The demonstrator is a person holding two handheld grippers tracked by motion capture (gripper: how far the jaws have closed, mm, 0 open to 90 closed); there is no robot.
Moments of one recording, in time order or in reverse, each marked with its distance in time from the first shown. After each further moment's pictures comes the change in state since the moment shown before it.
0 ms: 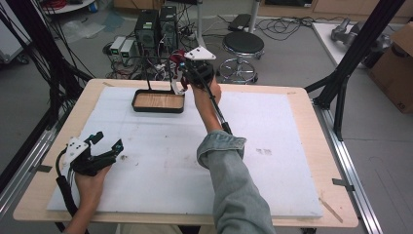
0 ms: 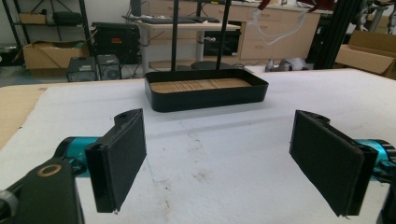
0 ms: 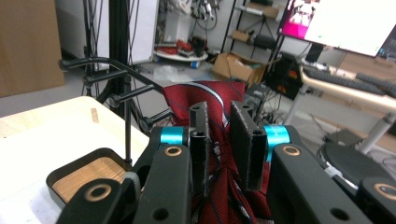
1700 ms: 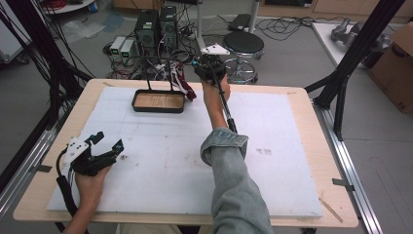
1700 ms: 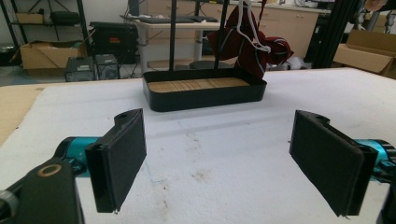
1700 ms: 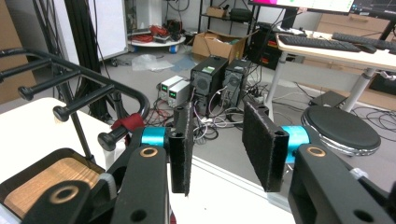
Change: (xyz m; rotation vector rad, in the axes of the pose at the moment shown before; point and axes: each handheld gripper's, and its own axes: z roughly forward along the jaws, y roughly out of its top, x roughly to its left) left arm 0.000 0.000 0.000 0.003 -0.005 0.000; right arm -0.043 -0.015 0.003 0.076 -0.084 0.135
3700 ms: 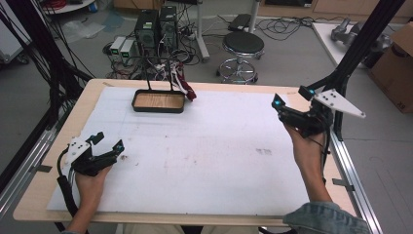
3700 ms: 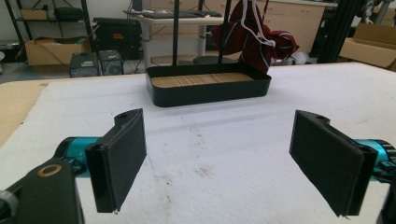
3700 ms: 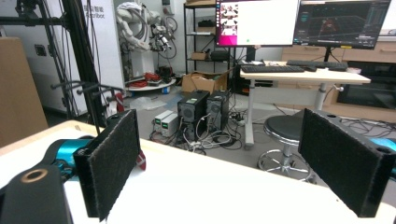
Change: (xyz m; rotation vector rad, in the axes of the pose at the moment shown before) left arm -0.001 -0.001 0.001 0.021 0.016 0.010; right arm -0.111 -0.062 -0.277 -0.196 -0.023 0.120
